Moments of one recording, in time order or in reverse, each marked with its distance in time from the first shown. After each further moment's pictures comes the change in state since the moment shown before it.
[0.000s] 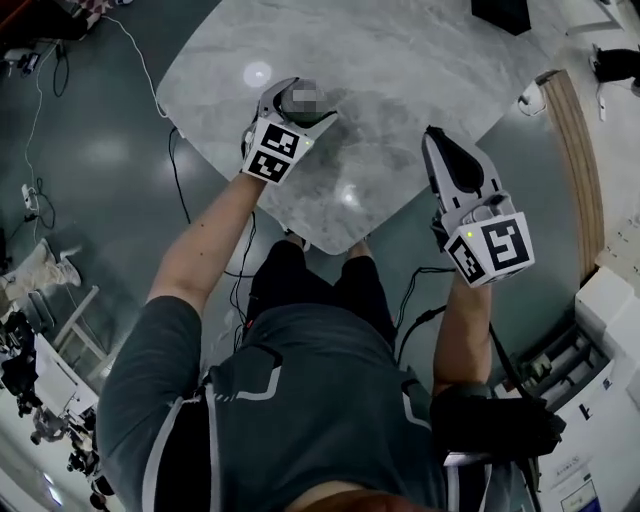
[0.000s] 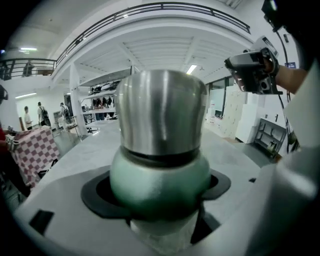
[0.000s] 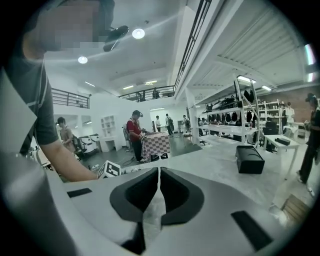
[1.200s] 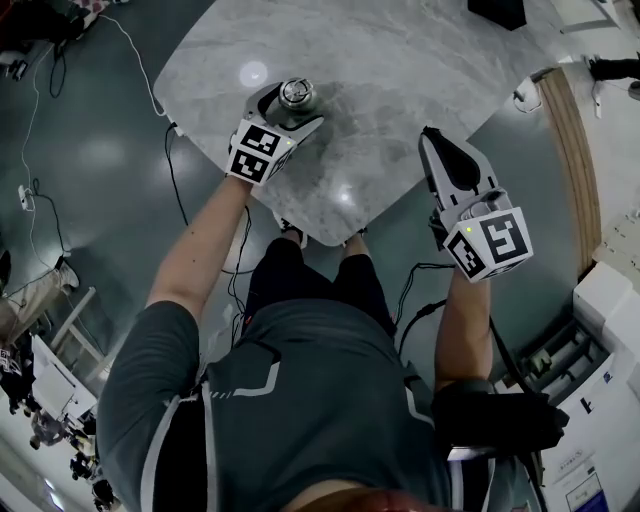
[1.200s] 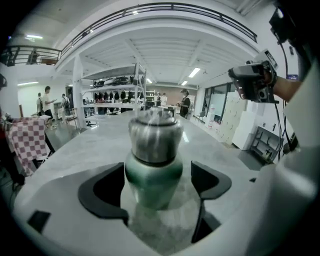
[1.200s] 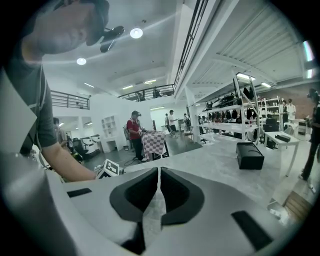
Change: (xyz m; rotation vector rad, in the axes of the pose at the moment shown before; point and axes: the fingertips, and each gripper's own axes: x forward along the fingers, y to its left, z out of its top) left arm -0.030 0.003 -0.018 -0.069 -0.018 -0.030; right arm -0.010 0.018 -0.009 0.018 0.005 0.012
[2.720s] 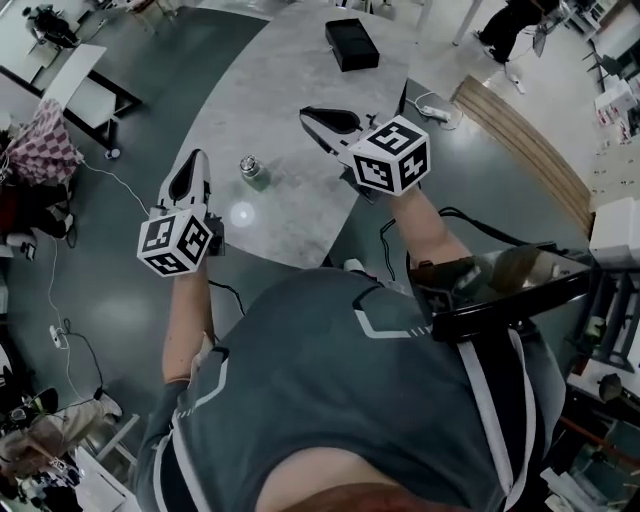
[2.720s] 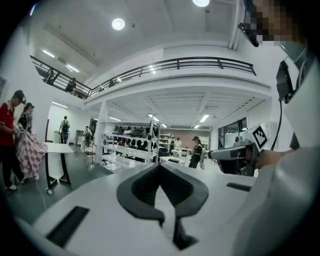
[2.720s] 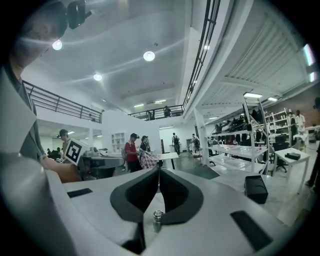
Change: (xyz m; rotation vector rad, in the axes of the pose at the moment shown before) left arm -0.288 -0.081 0.254 -0.094 -0.504 0.176; right arm -0.101 0.078 0.155 -0.060 -0.224 0.090
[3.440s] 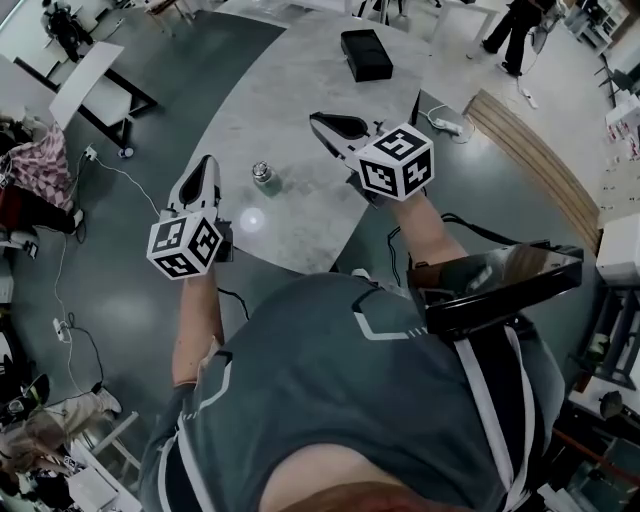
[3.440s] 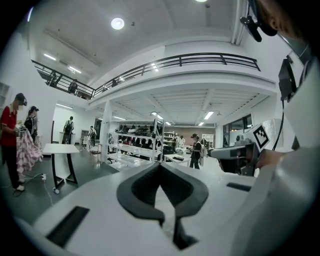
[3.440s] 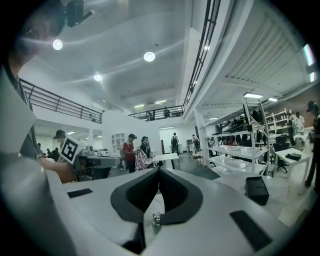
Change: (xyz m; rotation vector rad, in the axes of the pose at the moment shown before) left arm -0.009 0.005 0.004 0.009 0.029 0.060; right arm 0.010 -0.002 0.003 -0.004 -0.006 0.000
